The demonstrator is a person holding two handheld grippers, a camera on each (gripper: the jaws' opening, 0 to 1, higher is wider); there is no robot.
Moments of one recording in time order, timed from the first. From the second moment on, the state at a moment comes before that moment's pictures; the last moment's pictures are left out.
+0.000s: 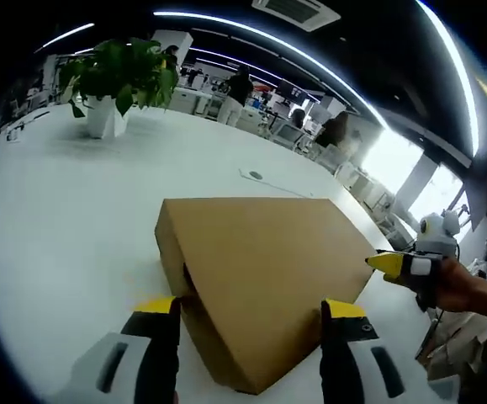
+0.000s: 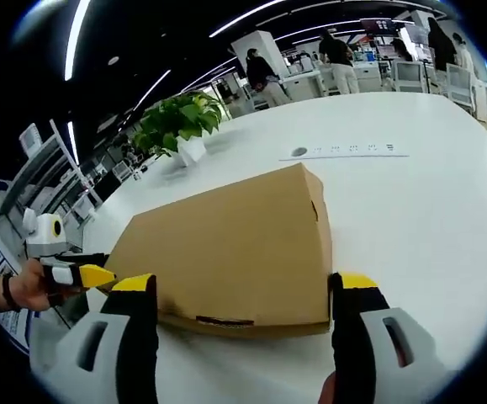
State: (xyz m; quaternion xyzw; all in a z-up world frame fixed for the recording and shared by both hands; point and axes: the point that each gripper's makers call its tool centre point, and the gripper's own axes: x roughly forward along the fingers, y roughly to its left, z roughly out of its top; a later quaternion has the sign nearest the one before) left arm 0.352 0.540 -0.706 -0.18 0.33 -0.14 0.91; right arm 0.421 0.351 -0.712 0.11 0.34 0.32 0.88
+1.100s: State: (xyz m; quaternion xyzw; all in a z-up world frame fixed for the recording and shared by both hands) left arm 0.348 0.547 -0.709 -0.19 0.33 -0.15 0.91; right arm 0.408 0.362 -0.720 0.04 0.35 0.33 0.88
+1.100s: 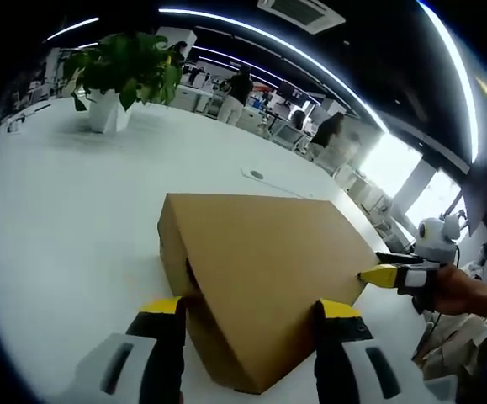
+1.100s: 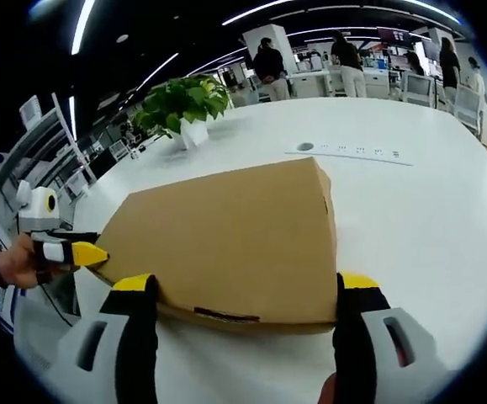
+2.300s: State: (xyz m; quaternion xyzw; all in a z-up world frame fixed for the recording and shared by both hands) left arm 0.292 0.630 -0.707 -0.19 0.34 -0.12 0.91; right arm 0.350 0.449 -0.719 0.03 0.36 0.36 0.86
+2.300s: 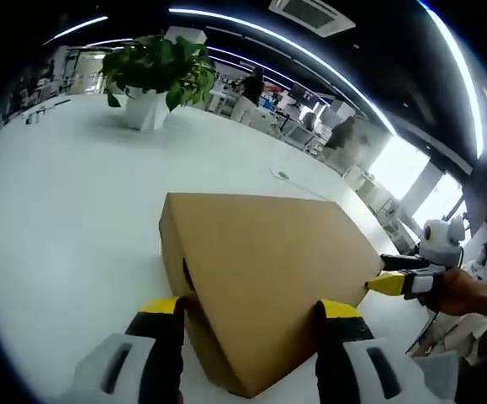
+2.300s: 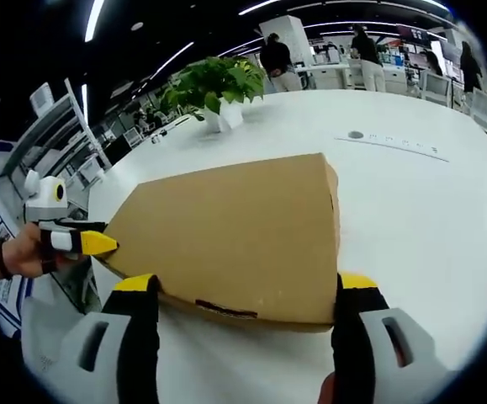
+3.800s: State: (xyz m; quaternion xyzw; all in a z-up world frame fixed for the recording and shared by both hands) left arm 0.273 0.629 -0.717 -0.07 0.36 -0.19 0.91; right arm 0.340 0.450 -0.727 -0.07 0.34 0.41 0.84
